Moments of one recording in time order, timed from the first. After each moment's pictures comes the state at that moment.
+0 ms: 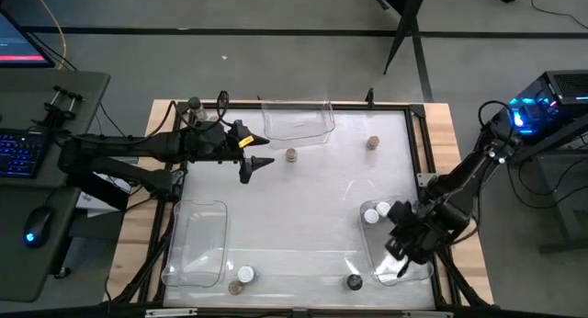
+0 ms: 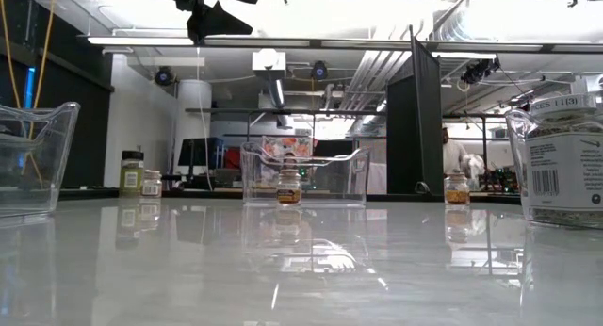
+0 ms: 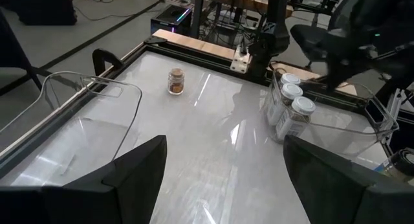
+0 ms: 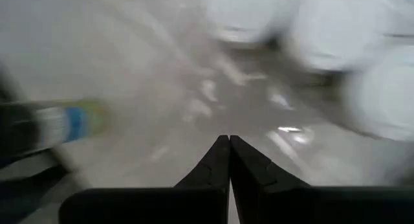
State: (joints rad) left arm 0.08 1.07 0.89 -0.17 -0.12 -0.21; right arm 0.86 1.22 0.95 -1.04 0.25 1.56
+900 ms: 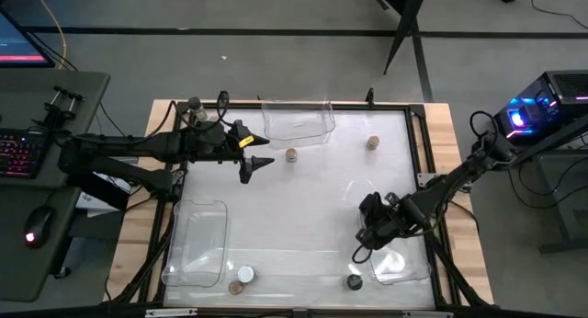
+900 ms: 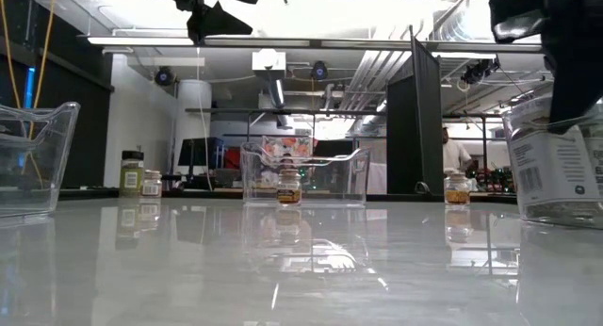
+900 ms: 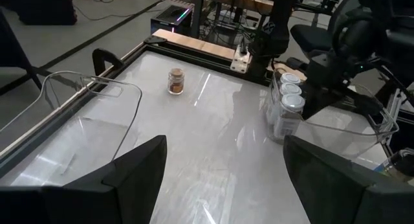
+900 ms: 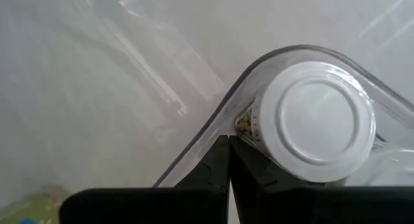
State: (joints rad) left arm 0.08 1.07 0.89 -0.17 -0.12 -0.21; right arm 0.59 1.41 0.95 -0.91 0.30 1.28
